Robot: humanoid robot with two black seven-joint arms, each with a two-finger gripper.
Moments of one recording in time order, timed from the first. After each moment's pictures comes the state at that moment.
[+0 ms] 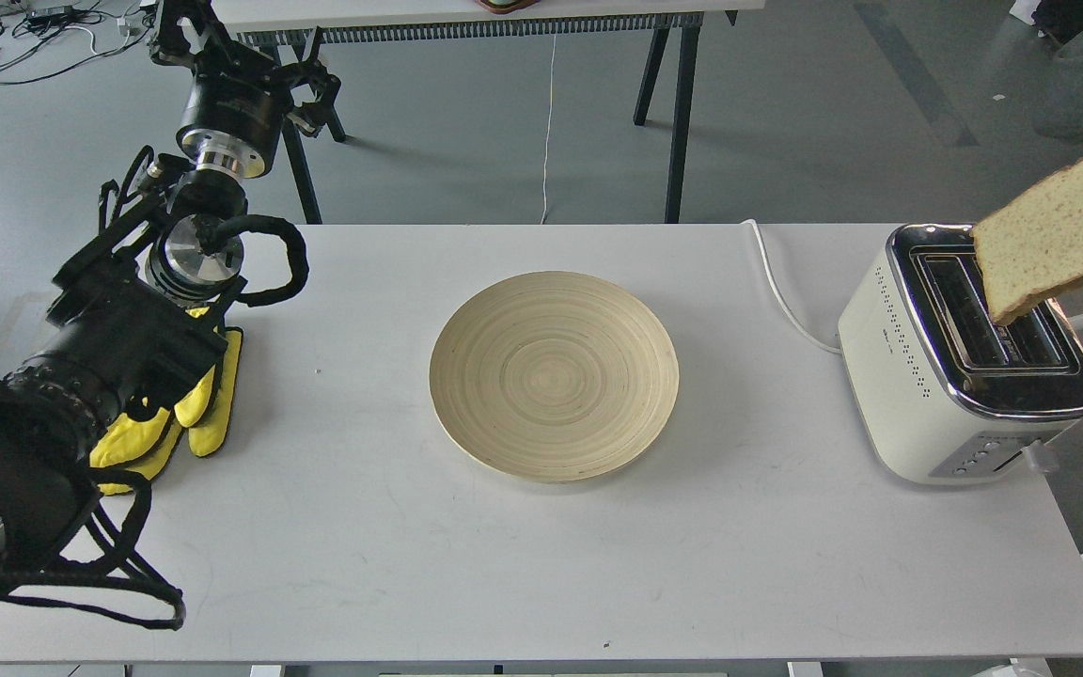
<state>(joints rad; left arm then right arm) -1.01 0.14 -0.71 -0.38 -0.28 -0.45 -0.39 0.76 -1.35 0.33 1.45 -1.18 -0.07 0.12</state>
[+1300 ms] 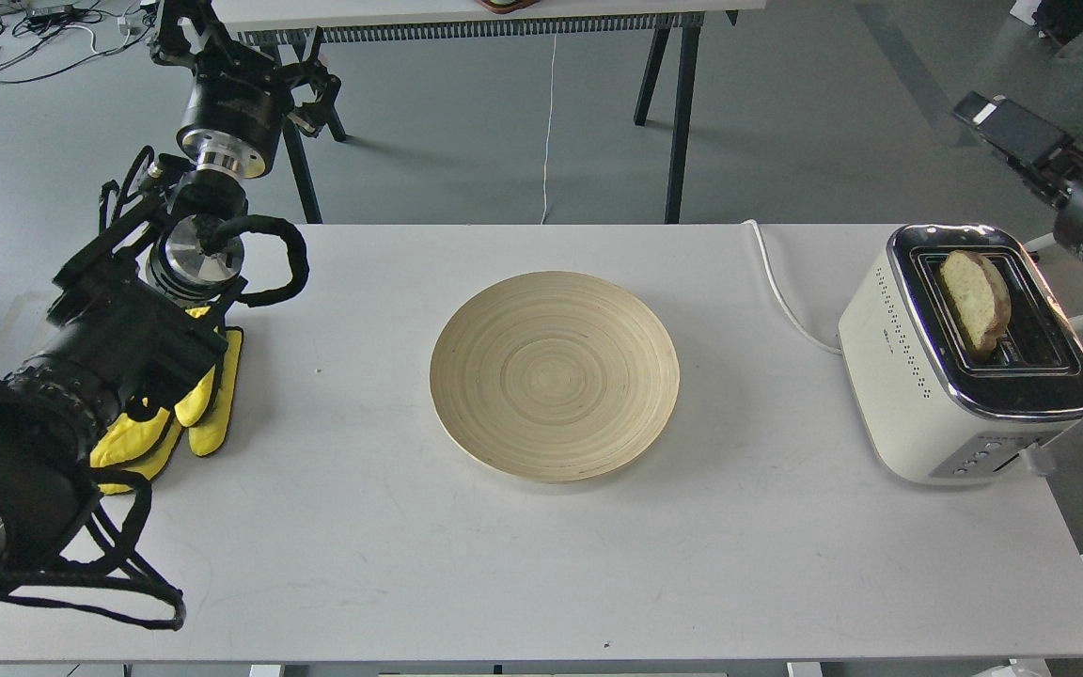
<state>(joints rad) -1.01 0.14 -0.71 -0.38 -0.27 -0.45 -0.39 0.76 -1.00 0.60 1.40 -0.79 -0.10 0.17</state>
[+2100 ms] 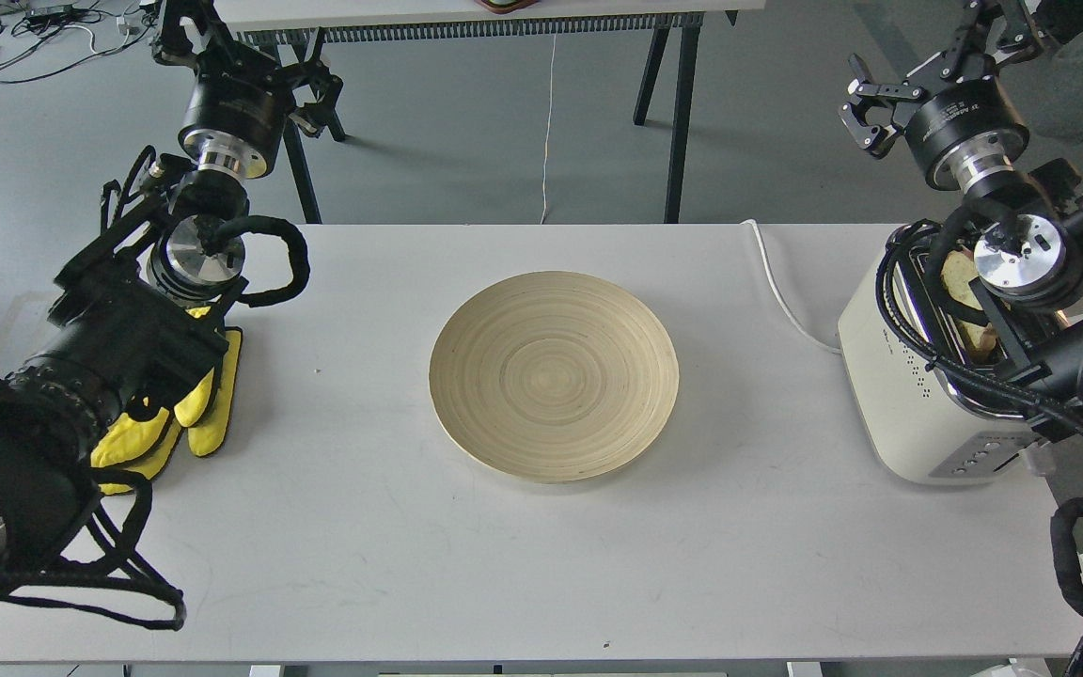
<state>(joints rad) -1.01 0.14 -0.71 -0.38 -0.27 -0.45 -0.39 0.80 -0.31 1.09 0.79 -0.07 0.18 0.15</state>
